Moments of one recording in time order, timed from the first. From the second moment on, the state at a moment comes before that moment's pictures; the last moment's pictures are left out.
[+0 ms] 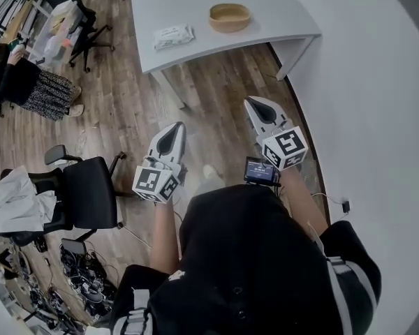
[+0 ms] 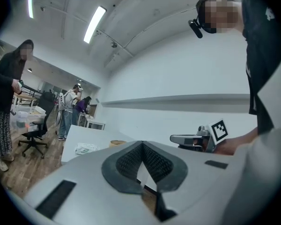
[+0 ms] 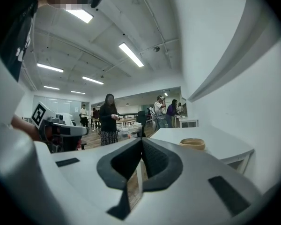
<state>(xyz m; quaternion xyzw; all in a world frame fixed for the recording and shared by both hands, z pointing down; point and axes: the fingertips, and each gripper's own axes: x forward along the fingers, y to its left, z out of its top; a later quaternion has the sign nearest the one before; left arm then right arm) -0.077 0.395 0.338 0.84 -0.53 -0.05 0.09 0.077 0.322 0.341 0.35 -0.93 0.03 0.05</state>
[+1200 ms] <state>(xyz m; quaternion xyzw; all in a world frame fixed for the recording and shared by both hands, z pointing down) -0.157 0.066 0.352 0.83 -0.55 0.02 0.10 -0.050 -0.017 0.357 0.23 -0.97 0.02 0.08</state>
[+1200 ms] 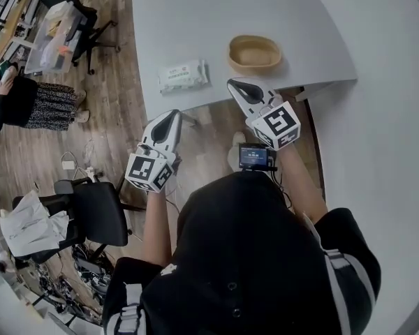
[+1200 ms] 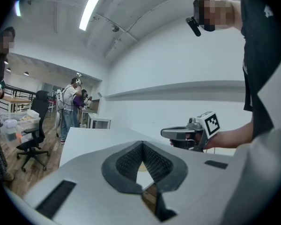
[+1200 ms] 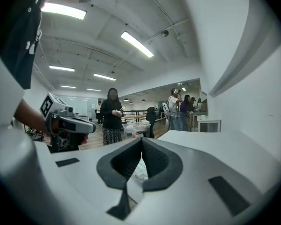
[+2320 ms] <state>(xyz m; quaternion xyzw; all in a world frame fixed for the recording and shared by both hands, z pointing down) -0.274 -0.078 0.569 0.84 -0.24 0.48 0.13 -0.217 -0.089 0.550 -0.10 -0.90 -0.07 0.41</state>
